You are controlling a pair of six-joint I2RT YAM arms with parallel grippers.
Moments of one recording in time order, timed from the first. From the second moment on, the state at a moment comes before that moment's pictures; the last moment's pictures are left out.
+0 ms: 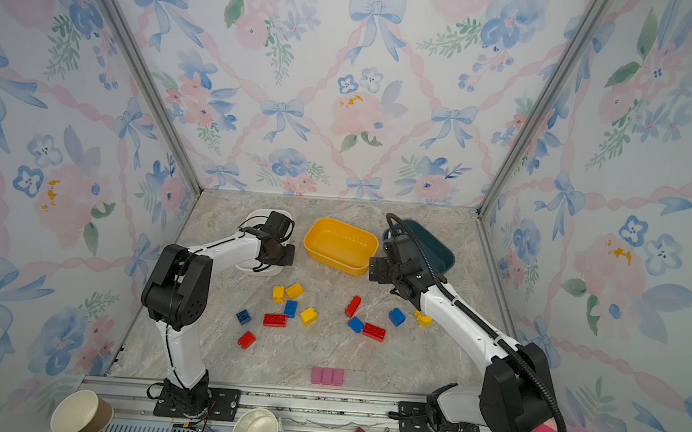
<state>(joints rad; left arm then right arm) -0.37 1.93 1.32 -0.50 -0.07 -0.27 0.49 1.38 1.01 -0.43 0.25 0.27</state>
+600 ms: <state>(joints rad) -0.39 1.82 1.32 -0.50 -0.03 -0.35 0.50 1.81 1.31 -0.45 0.14 0.28</state>
